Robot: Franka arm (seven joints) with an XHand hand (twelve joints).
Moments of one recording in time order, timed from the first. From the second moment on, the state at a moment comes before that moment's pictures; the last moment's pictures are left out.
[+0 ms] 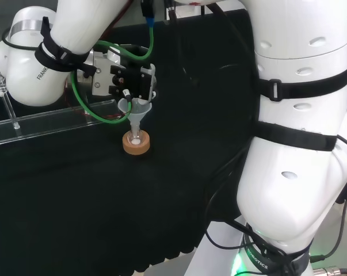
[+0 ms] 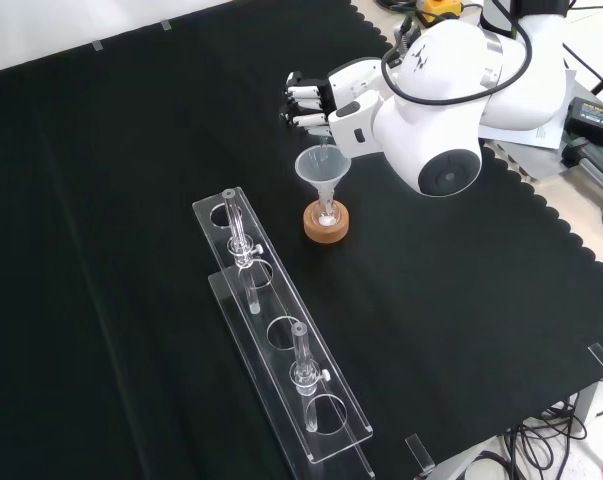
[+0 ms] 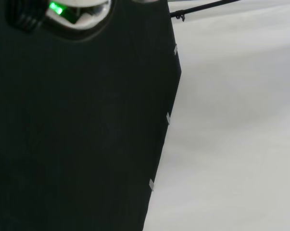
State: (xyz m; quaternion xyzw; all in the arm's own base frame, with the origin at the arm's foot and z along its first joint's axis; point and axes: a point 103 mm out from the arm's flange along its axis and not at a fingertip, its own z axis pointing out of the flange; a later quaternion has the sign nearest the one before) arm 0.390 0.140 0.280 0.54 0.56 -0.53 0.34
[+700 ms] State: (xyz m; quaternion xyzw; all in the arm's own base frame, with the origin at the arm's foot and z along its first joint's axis) arm 0.392 0.128 0.292 0.57 0.59 -0.49 0.29
